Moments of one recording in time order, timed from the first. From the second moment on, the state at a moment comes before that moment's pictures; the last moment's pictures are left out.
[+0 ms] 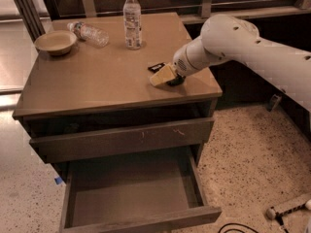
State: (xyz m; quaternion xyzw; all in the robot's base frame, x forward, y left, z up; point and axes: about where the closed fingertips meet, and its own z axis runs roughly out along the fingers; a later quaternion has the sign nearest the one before) arm 0.705 -0.057 0.812 -0.36 0.85 0.12 0.36
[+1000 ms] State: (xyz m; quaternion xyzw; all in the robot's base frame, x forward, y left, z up) arm 0.683 -0.047 0.865 -0.37 0.85 0.14 0.34
